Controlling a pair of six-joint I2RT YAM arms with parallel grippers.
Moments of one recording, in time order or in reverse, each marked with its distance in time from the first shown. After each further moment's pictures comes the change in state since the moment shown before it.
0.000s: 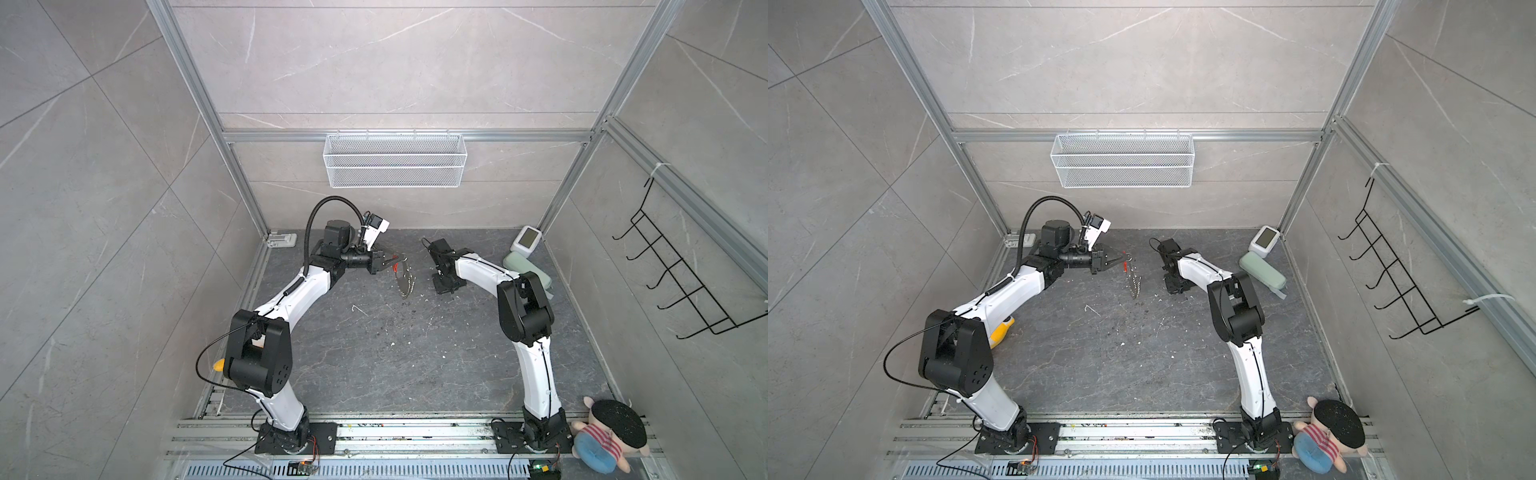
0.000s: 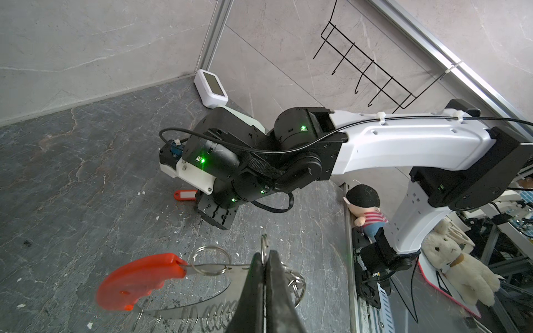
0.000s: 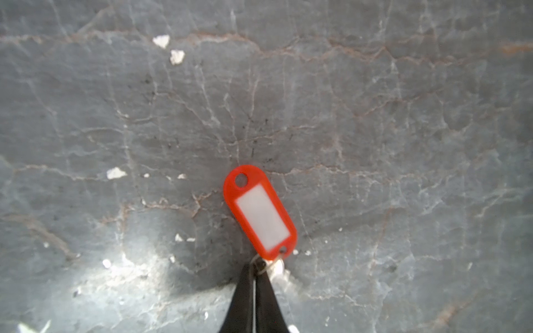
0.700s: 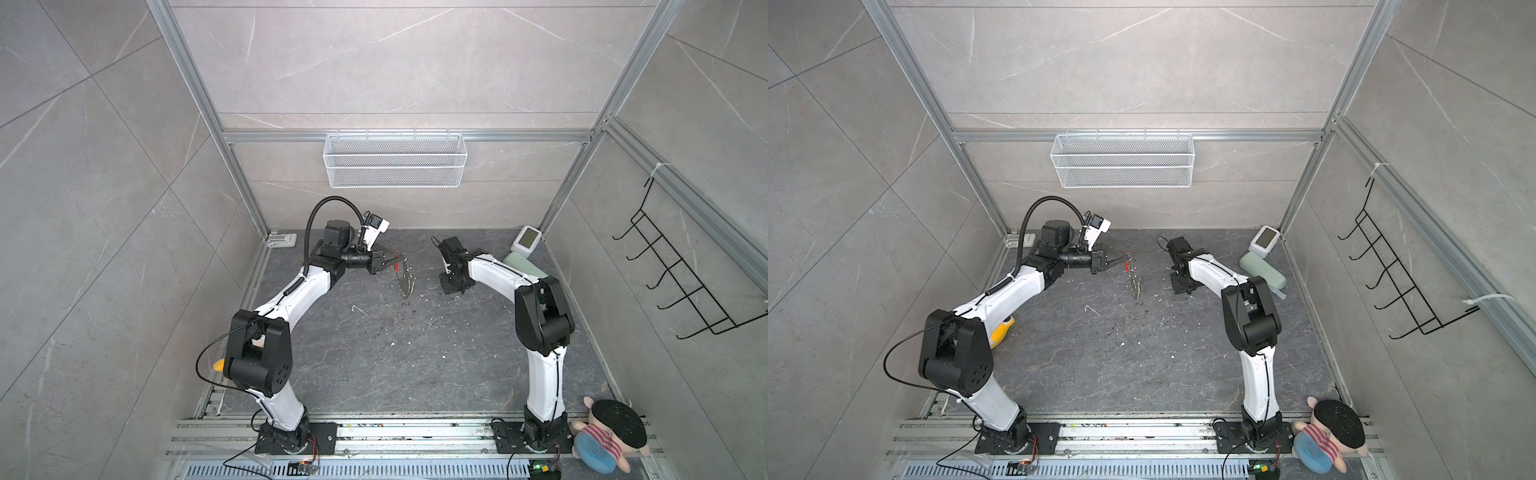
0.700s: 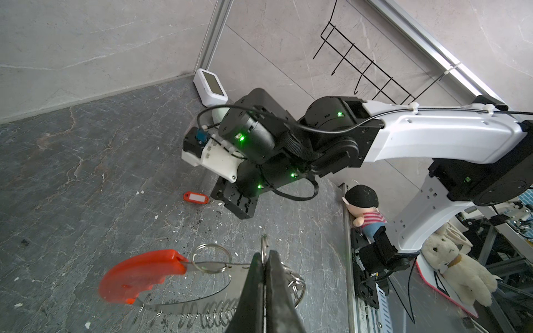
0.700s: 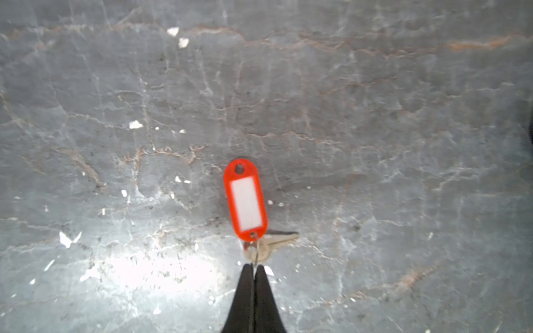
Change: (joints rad) left arm 0.000 0.001 0.000 0.000 0.002 -0.010; right arm -0.046 -0.174 -0.156 0.051 -0.084 -0.054
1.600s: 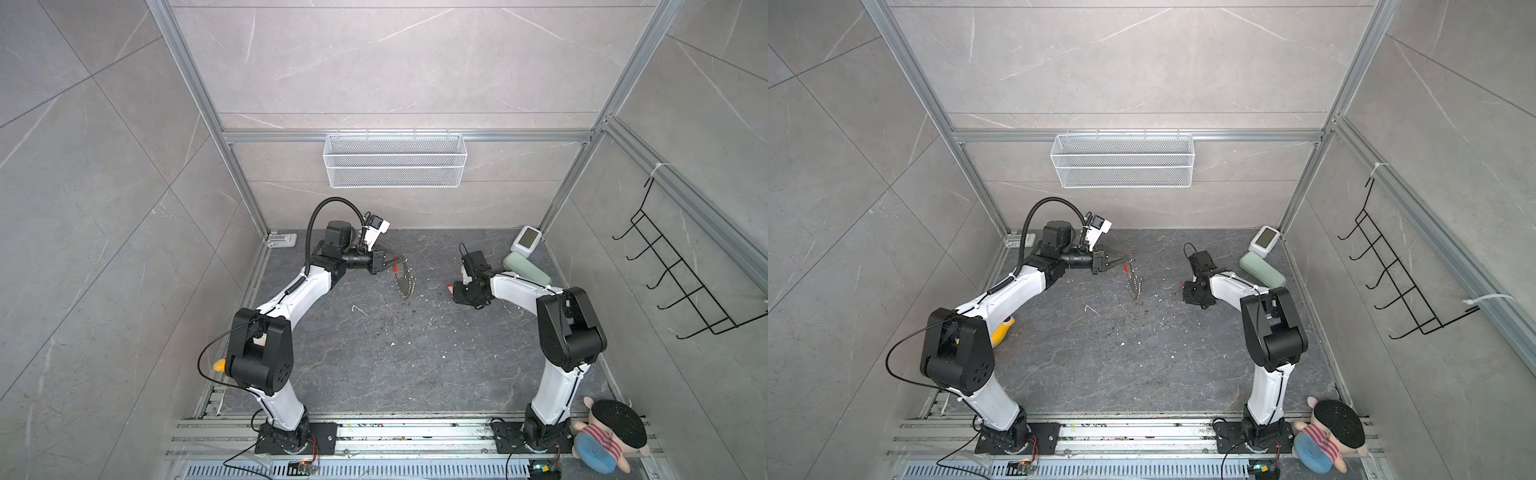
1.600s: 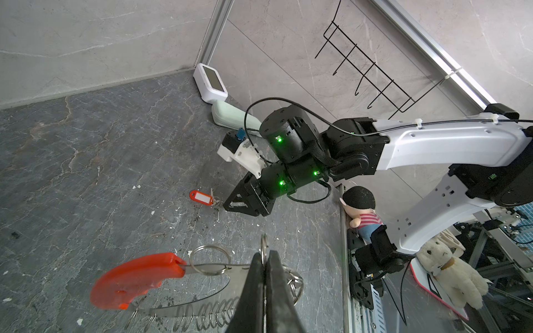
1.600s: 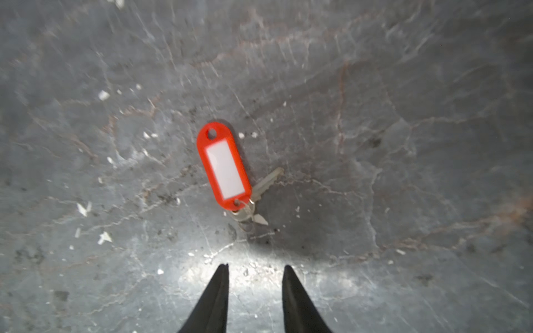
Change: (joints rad) left arm -0.003 0.011 0.000 0.000 0.000 -0.024; right arm -0.084 -0.189 -0.371 0.282 -0.224 0.271
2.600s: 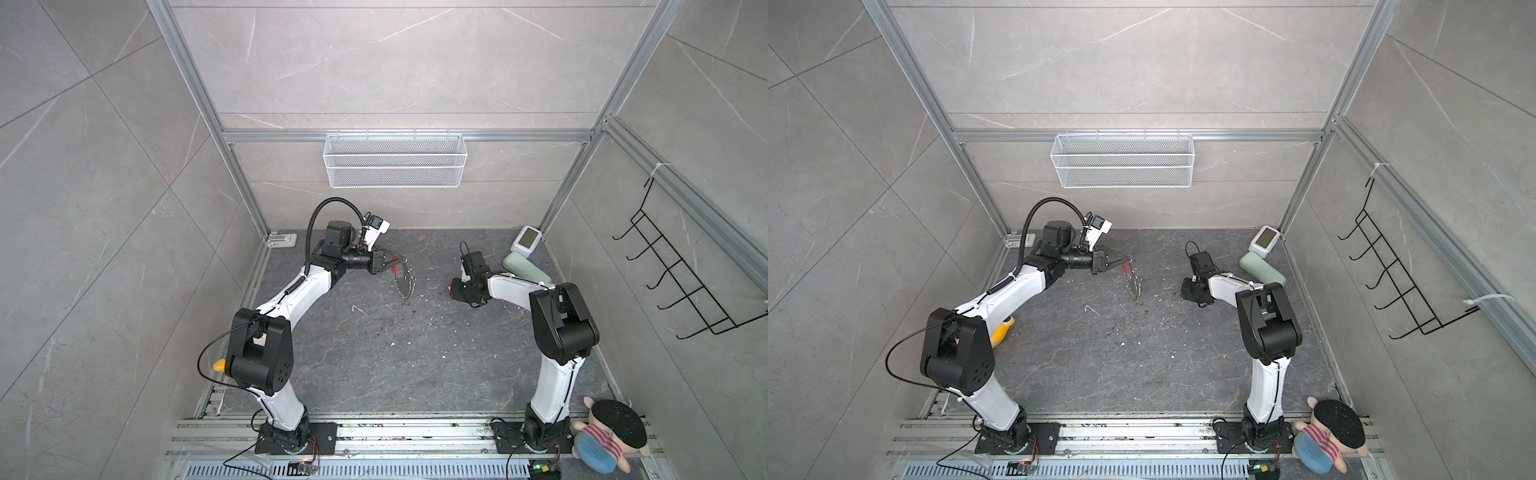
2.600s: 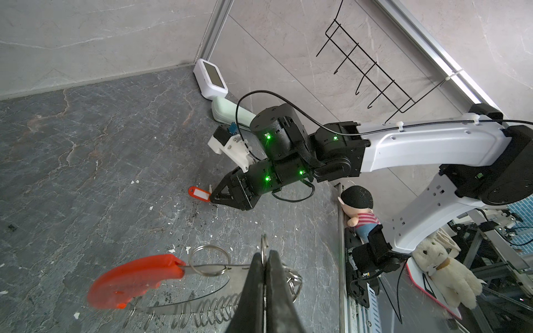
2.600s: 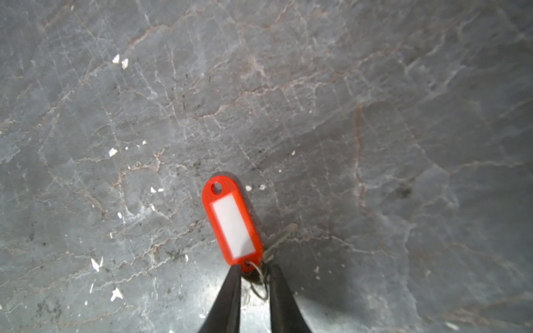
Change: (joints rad) left arm 0.000 0.000 0.009 -0.029 0.000 0.000; right arm -0.015 0.068 -0.002 0.130 -0.031 0.071
